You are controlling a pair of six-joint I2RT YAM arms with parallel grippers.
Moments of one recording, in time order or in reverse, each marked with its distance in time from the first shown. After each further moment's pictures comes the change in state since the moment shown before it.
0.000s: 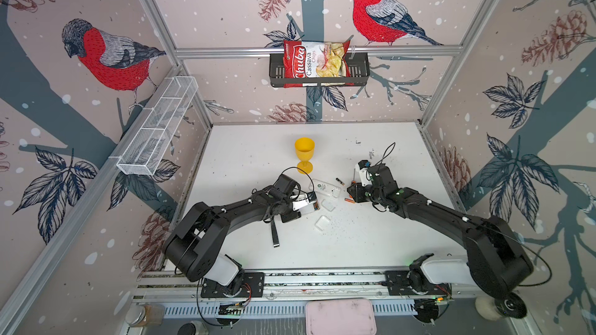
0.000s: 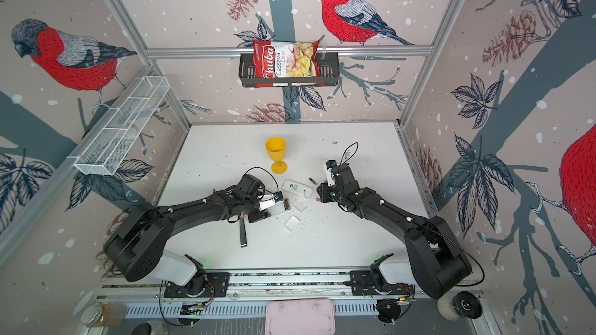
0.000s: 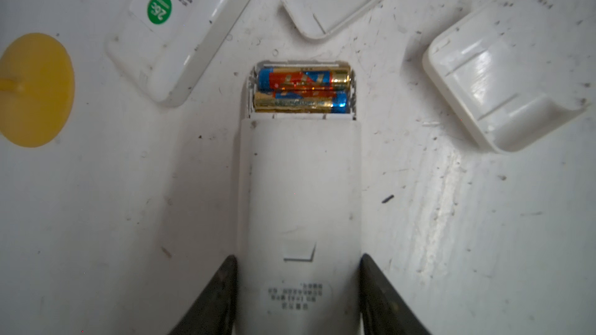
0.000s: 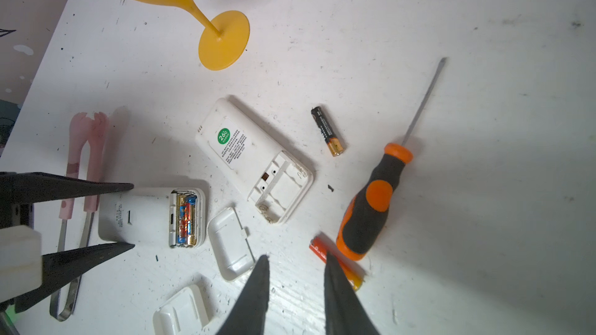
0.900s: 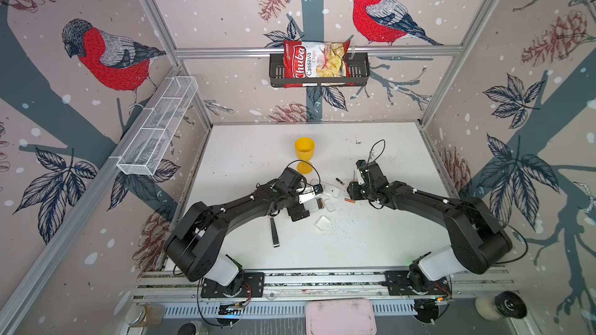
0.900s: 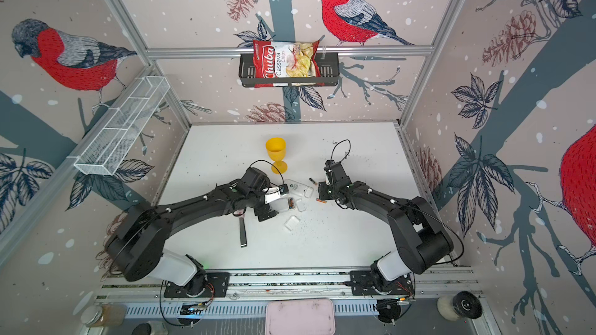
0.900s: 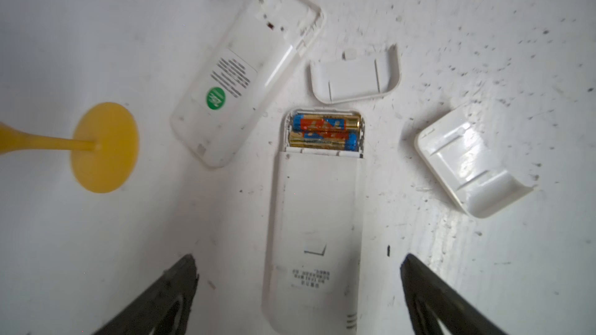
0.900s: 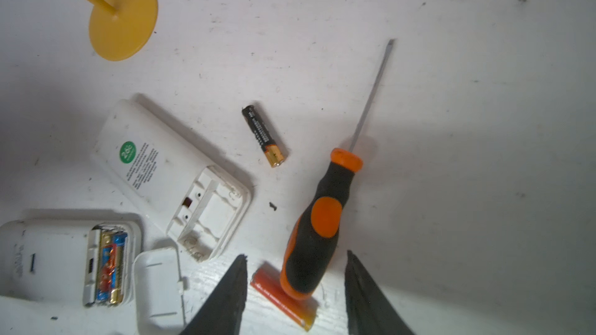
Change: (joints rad) left arm -0.041 -0.074 0.087 -0.032 0.000 -0.038; right arm 0.018 0.187 0.102 -0.057 0.182 0.003
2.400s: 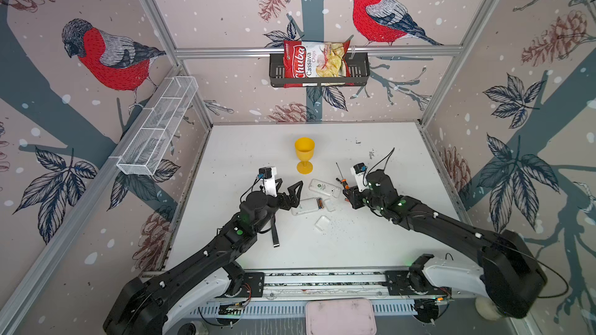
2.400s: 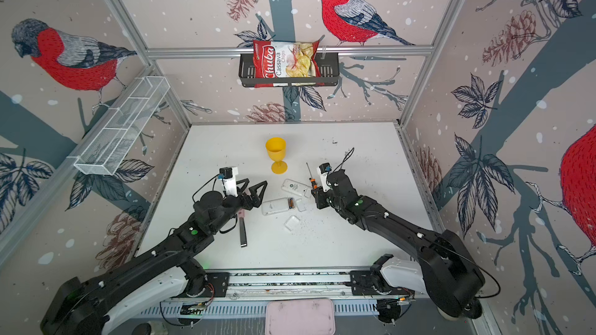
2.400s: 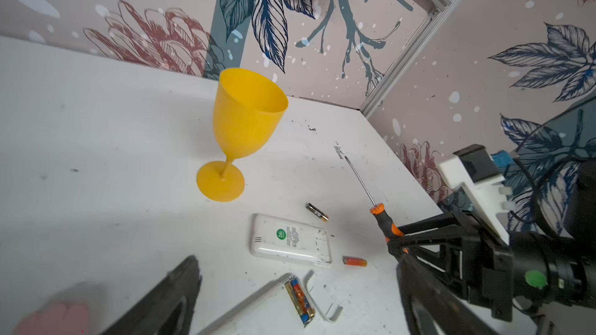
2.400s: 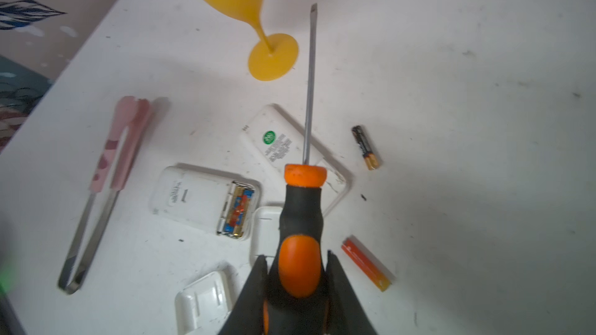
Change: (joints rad) left arm -0.011 -0.557 -0.435 0.632 -0.244 -1.178; right arm 0.119 -0.347 -0.173 0.141 -0.111 -0.083
